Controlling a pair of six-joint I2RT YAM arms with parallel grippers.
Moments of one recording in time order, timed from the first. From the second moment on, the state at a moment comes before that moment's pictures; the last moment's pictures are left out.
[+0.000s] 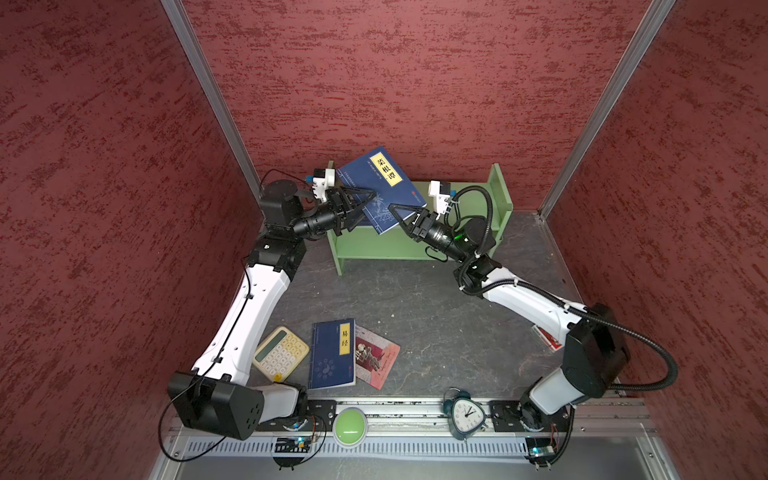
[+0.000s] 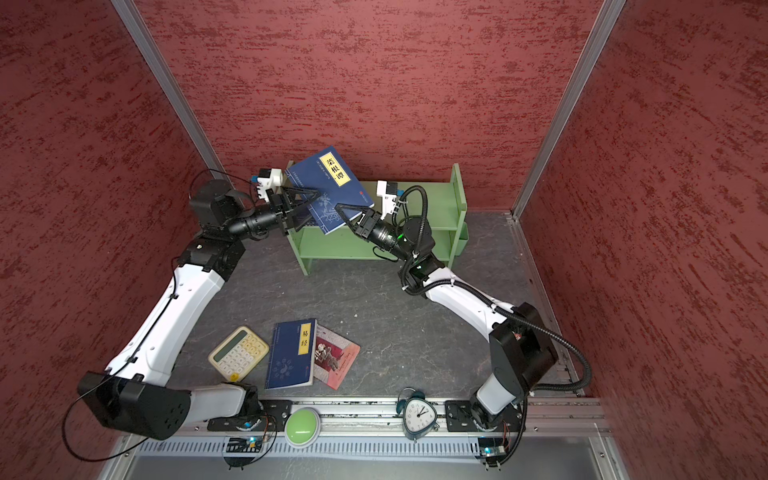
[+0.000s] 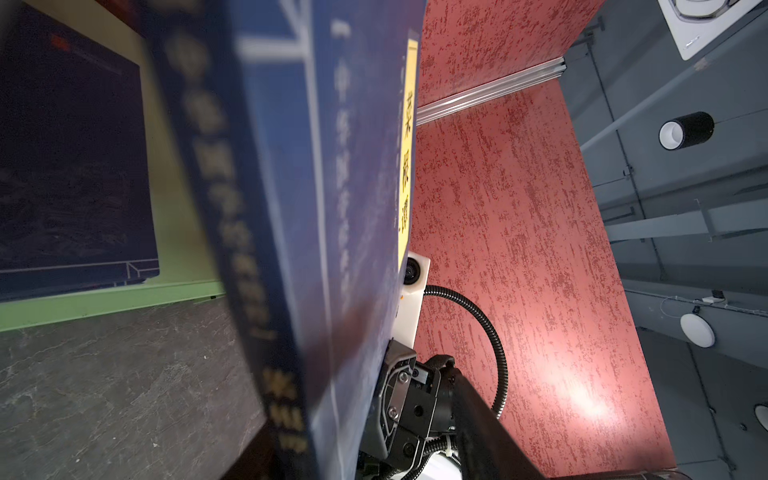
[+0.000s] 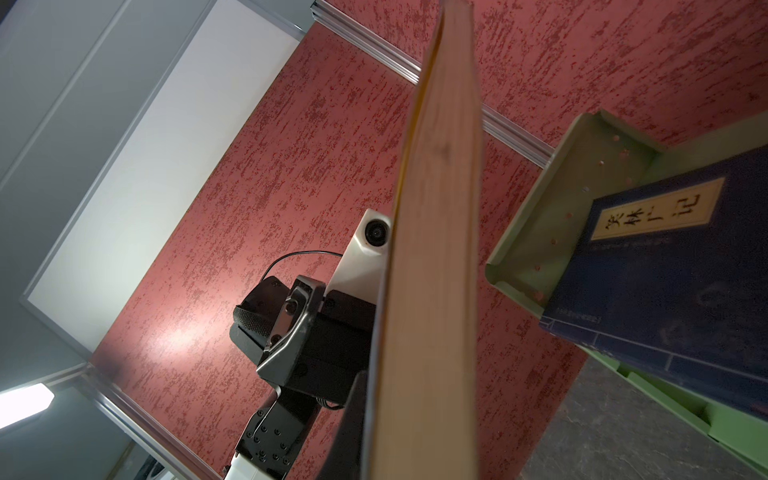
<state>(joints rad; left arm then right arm) -0.16 1.30 1.40 -0.11 0.87 -1.24 0.63 1.59 1.24 0.75 -0.47 1.23</state>
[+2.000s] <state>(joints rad) -0.06 1.30 1.32 -0.02 0.89 -1.41 0.56 1.60 1.28 0.69 -0.66 1.37</state>
